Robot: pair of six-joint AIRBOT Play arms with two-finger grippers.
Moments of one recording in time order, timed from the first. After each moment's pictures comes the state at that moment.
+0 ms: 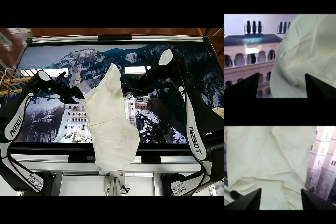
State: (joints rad) left arm -0.03 -1.87 1.56 0.95 -1.19 -1.50; right arm 0.23 -1.70 1.75 -1.06 1.47 1.63
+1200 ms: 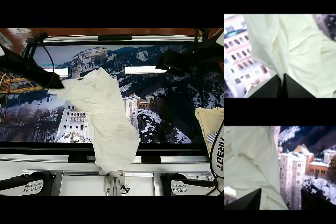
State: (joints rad) left arm -0.12 -1.37 1.68 1.19 -1.58 -1.38; right arm 0.01 -1.49 1.86 -1.16 1.47 1.62
